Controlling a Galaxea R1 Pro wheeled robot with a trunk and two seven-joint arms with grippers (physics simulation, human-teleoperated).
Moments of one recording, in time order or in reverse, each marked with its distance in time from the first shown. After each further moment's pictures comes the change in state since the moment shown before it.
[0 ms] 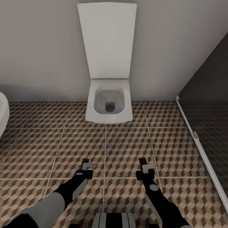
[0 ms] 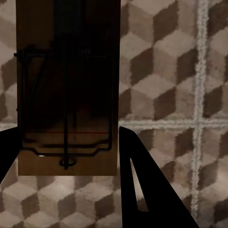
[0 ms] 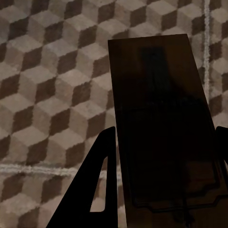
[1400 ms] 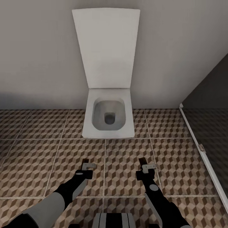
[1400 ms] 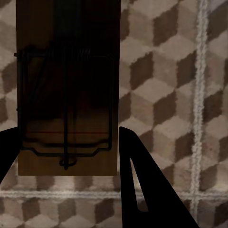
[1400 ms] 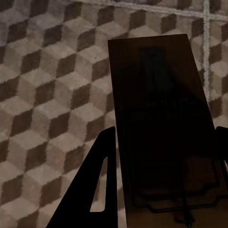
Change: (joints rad) left arm 0.000 0.001 0.000 0.001 0.000 -0.001 0.000; right arm 0.000 0.000 0.000 0.000 0.000 -0.001 0.001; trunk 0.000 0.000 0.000
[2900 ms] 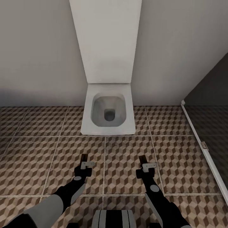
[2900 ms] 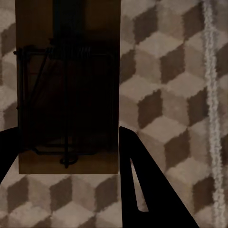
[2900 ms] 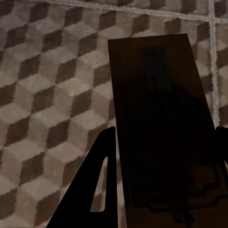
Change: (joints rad) left arm 0.005 0.012 -0.083 0.053 -0.004 -0.274 0.004; right arm 0.000 -0.005 0.001 0.004 0.004 -0.083 0.007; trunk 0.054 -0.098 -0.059
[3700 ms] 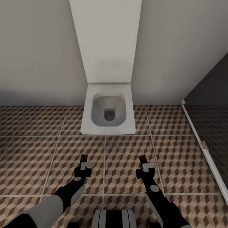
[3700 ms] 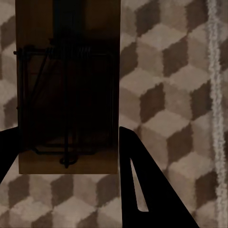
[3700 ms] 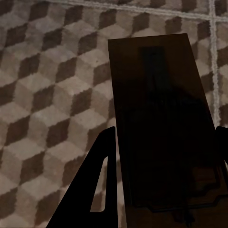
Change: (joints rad) left arm 0.000 -0.001 -0.001 0.012 0.000 0.000 0.000; right arm 0.000 0.000 0.000 0.000 -0.001 -0.003 0.000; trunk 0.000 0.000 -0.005
